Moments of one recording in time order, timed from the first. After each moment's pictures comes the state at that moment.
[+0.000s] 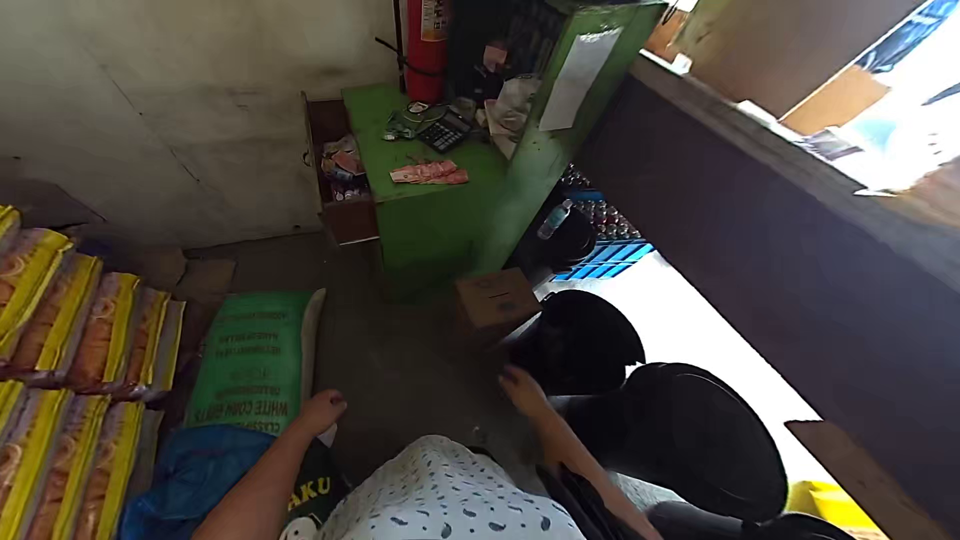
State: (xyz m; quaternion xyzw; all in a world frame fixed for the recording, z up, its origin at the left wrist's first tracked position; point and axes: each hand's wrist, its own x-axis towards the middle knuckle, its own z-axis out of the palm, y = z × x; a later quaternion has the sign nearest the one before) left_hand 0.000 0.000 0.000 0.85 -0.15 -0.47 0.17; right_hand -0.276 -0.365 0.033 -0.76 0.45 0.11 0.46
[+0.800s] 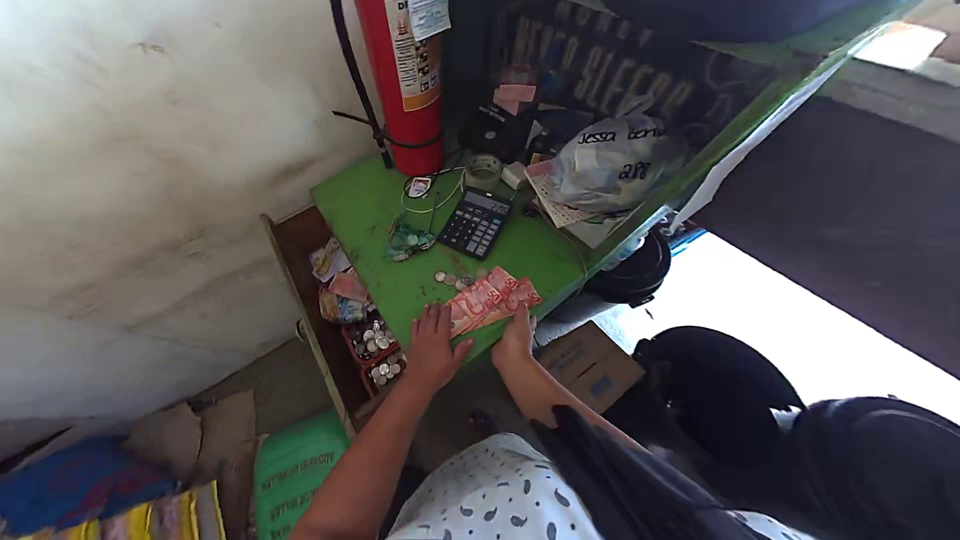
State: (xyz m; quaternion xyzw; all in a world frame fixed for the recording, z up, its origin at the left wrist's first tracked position) left_hand 0.350 -0.406 0.128 0.81 -0.53 -0.17 0.19; right_hand 0.247 -0.520 0.117 -0.25 0.56 -0.42 0.67
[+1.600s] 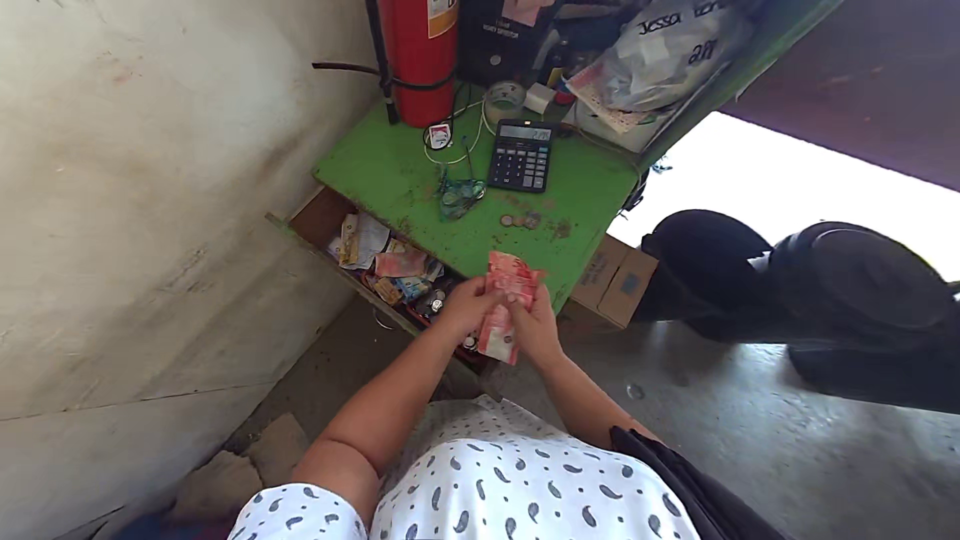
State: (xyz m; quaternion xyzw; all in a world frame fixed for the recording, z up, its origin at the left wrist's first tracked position) left_hand 0.507 -0.340 0.145 0.55 -0.37 -0.63 0.39; right_hand 0.354 -0.339 0.133 -0.52 0.51 -0.41 0.56
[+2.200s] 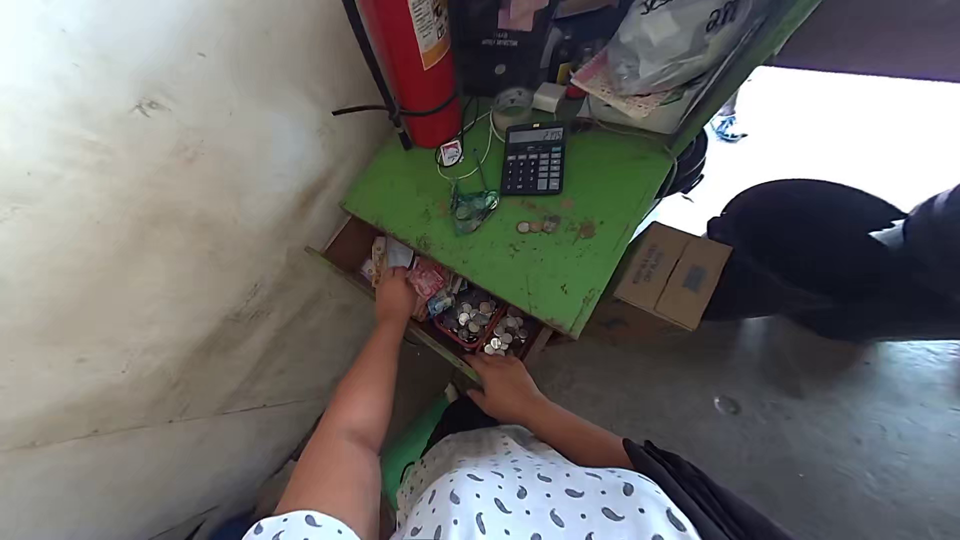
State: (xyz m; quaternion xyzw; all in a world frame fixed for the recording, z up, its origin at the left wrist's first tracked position) left_hand 0.660 -0.368 0.105 0.84 -0.52 -0.11 0.06; right_hand 0.399 -0.289 0.110 -0.83 0.38 0.13 0.39
